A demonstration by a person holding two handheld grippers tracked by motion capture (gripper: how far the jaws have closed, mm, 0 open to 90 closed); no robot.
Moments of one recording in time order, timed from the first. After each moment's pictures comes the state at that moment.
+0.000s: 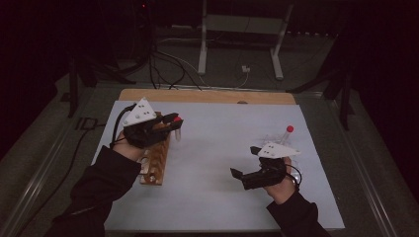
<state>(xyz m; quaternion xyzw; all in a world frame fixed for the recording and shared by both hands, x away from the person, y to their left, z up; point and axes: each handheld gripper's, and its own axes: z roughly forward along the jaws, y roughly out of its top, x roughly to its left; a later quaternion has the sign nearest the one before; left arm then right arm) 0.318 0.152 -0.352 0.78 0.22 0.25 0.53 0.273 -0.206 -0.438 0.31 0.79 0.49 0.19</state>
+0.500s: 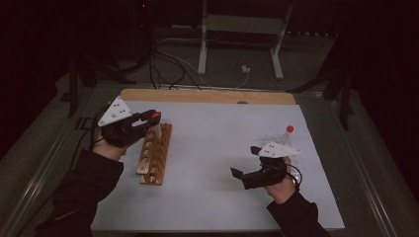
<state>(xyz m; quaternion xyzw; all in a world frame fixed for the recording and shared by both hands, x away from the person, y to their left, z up) 0.318 0.198 -0.359 0.76 0.27 0.28 0.52 0.273 -0.207 -0.438 0.32 0.79 0.49 0.18</state>
